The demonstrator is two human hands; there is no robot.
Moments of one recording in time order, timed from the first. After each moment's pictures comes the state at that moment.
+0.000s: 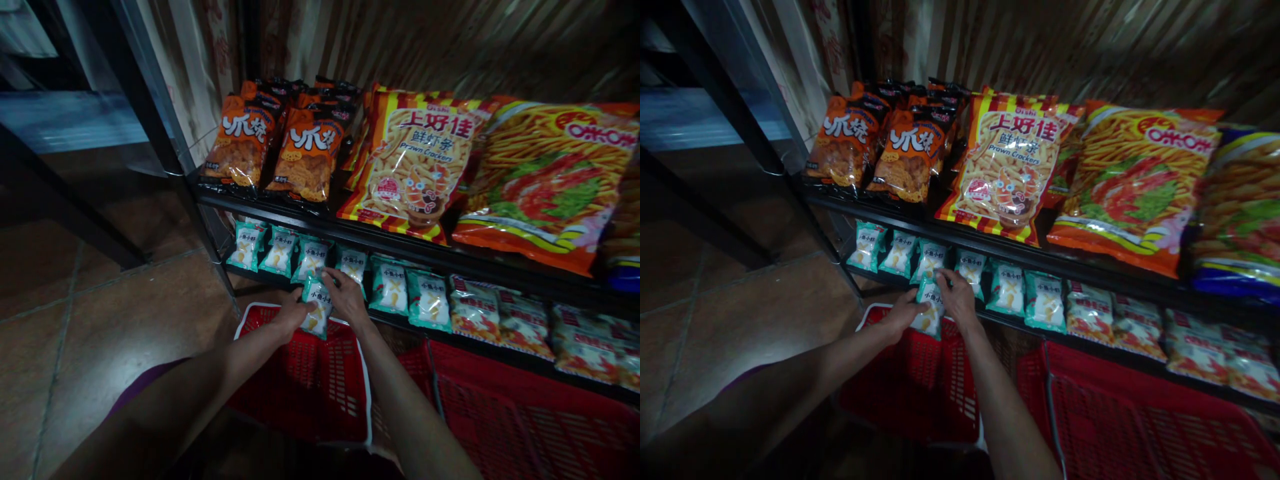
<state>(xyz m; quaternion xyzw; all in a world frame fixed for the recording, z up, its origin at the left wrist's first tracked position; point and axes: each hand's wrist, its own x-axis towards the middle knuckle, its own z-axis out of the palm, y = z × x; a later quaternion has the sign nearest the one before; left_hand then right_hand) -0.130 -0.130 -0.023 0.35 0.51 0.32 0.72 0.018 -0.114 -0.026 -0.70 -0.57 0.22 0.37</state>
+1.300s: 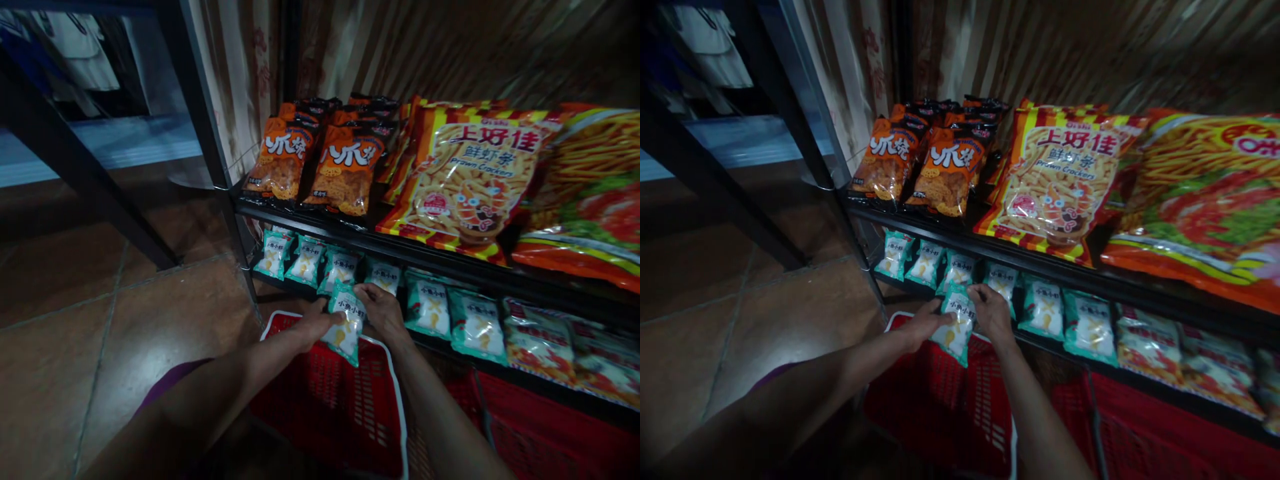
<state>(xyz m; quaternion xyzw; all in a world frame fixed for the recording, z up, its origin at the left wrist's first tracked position) -0.153 -0.126 -0.003 0.39 0.50 0.28 0.72 0.022 -0.109 -0.028 -0.71 -0.50 0.28 0.41</state>
